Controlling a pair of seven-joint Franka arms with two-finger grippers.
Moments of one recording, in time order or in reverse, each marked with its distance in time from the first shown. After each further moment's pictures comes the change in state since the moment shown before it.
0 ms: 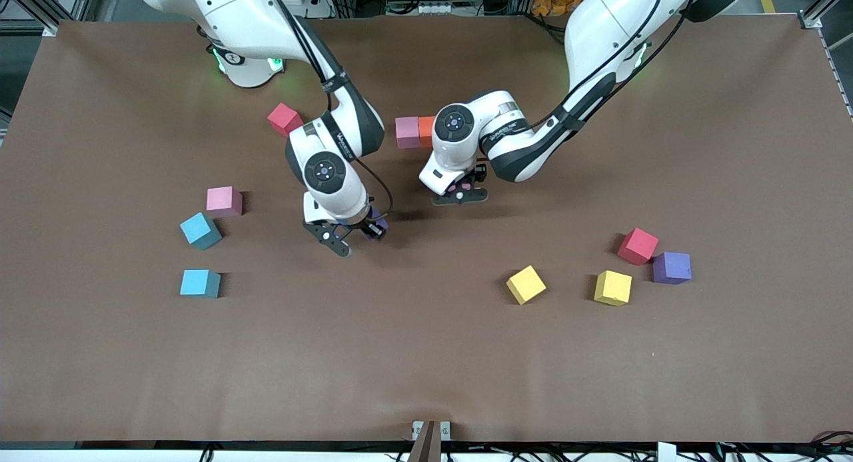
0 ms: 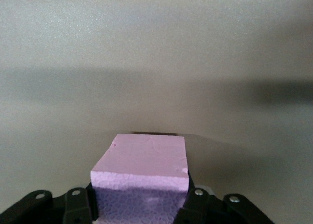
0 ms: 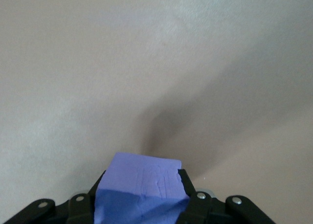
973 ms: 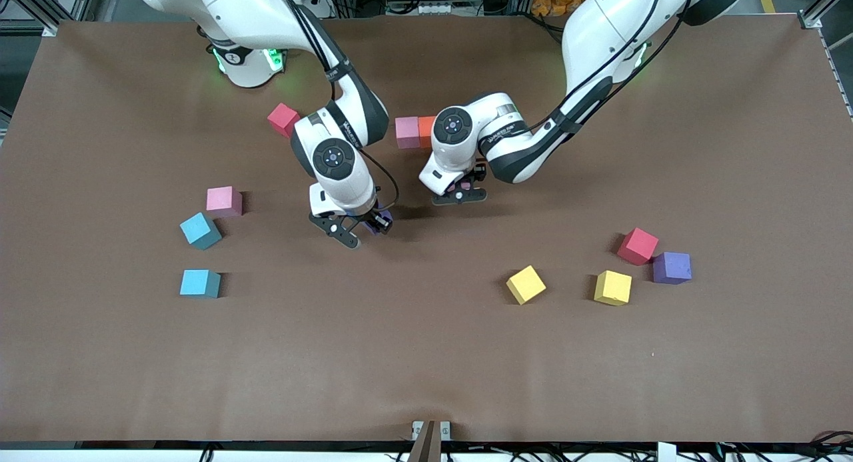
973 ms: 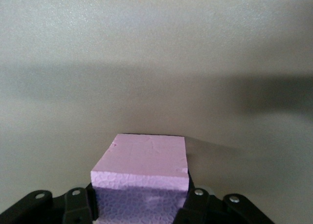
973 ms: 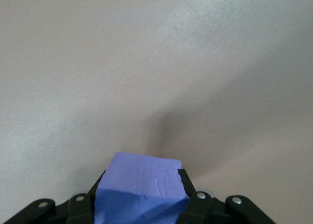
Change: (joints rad) left arm -0.005 0.020 0.003 -0.002 0.000 0.000 0.000; right arm 0.036 -0.044 0.006 -0.039 -0.040 0.012 -0.001
